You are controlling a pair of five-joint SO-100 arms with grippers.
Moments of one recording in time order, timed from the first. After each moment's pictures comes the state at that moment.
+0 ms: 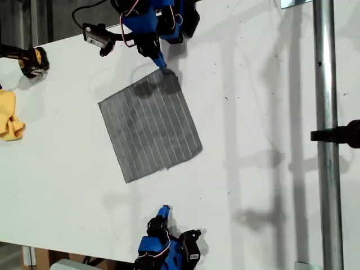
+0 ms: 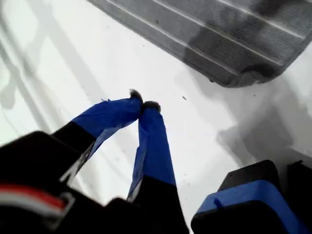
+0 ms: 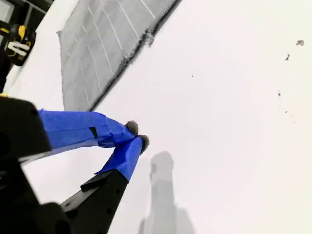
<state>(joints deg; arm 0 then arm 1) -19.9 198.9 178.5 73.5 -78.2 5.4 156.4 127.0 94.5 71.0</state>
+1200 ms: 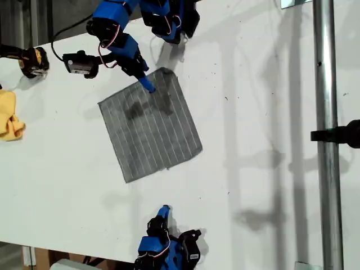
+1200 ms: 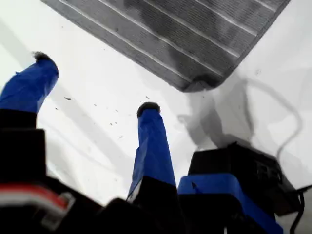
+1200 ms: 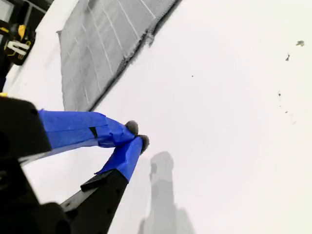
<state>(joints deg) -19.9 198.9 178.5 73.5 -78.5 19.2 123.5 103.1 104.9 53.7</state>
